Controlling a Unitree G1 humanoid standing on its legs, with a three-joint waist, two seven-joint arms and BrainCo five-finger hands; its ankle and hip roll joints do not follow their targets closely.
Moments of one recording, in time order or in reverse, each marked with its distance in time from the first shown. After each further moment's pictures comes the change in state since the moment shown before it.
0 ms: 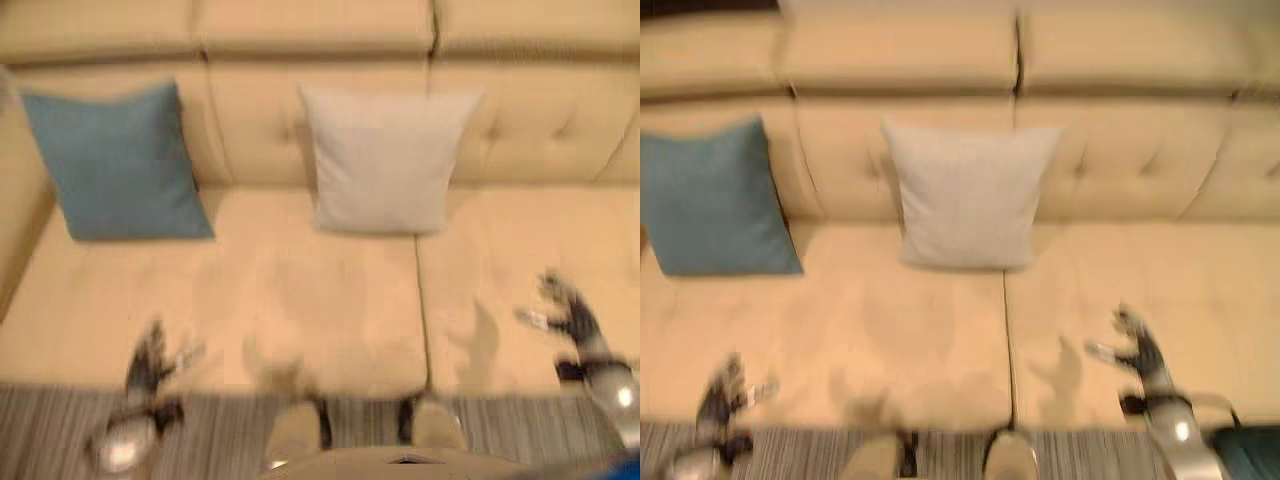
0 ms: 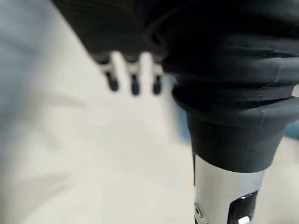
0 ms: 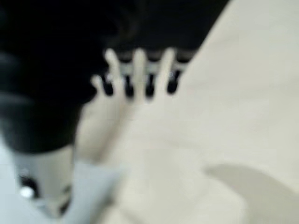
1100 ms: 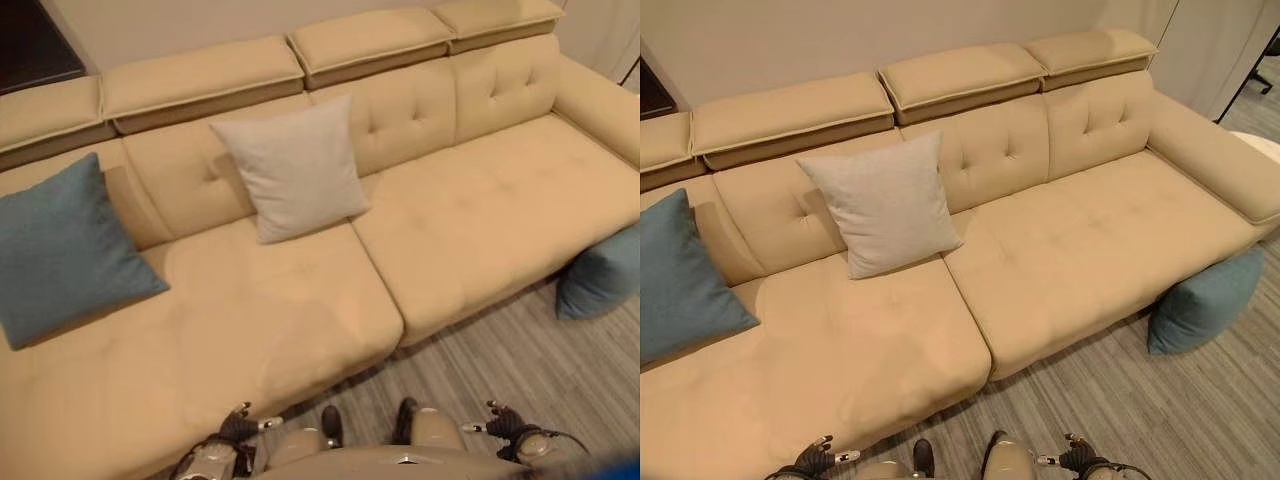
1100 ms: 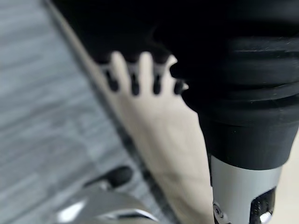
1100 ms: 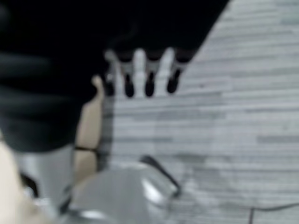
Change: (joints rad) left arm -0.331 -0.168 -0.096 0.500 0.339 0.112 -0.104; right arm -0.278 0.261 0.127 0.614 -0.233 0.079 0.080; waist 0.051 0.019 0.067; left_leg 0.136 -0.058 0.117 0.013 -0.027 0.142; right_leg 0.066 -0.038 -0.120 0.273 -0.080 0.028
